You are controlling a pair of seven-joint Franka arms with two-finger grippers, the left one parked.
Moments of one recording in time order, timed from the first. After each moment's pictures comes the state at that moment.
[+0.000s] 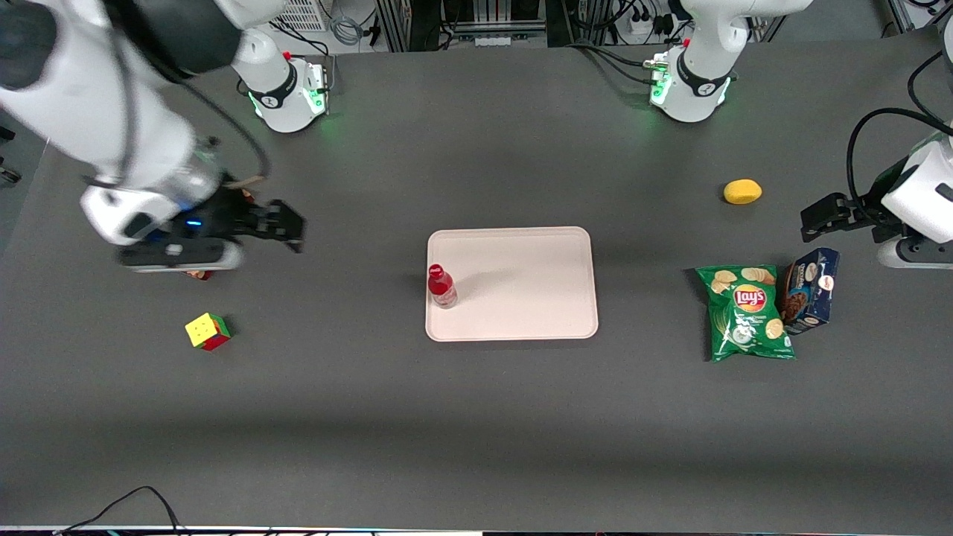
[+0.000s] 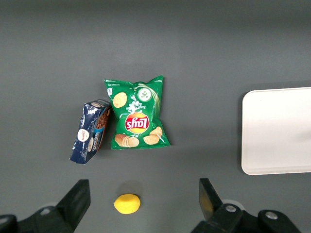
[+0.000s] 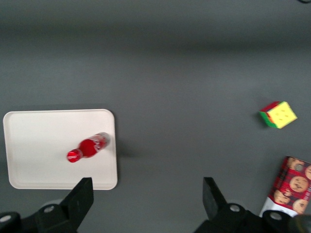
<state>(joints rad) 0.31 0.17 0.01 -1.41 0.04 1.65 0.36</state>
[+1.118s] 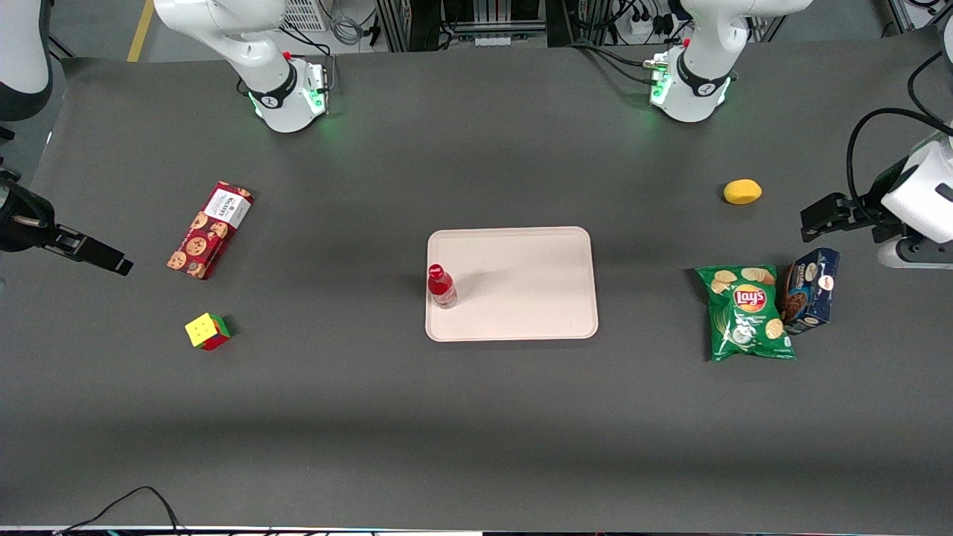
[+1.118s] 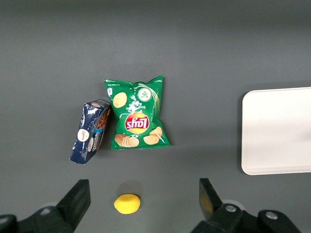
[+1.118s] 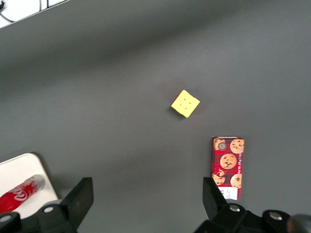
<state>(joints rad) -0.01 0.10 -0.03 -1.53 0.00 1.65 0.33</state>
